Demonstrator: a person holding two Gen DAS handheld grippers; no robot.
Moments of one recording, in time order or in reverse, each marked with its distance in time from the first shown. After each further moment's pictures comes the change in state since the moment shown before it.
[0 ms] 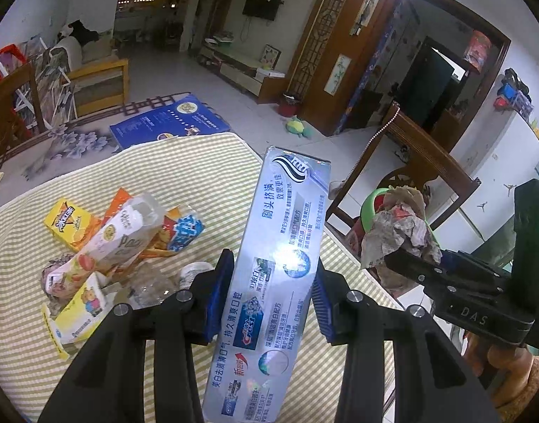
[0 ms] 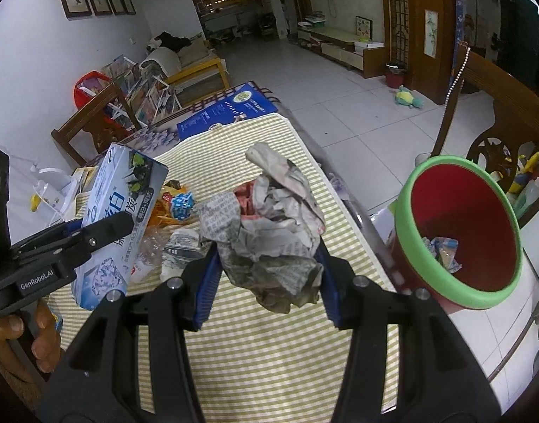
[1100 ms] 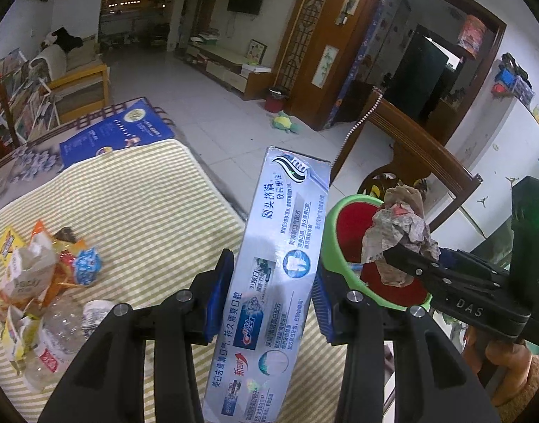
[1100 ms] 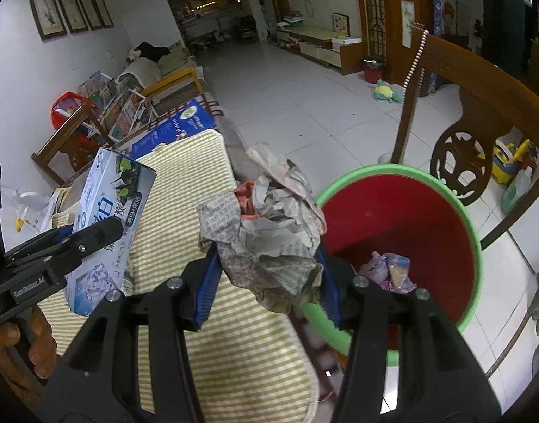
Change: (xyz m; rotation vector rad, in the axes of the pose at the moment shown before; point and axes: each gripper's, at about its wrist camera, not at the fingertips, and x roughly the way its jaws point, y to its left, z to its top) left arm 0.074 -0.105 0.028 0.044 0.017 -0.006; right arm 0.001 -0.134 0.024 0.070 -0.004 -0.031
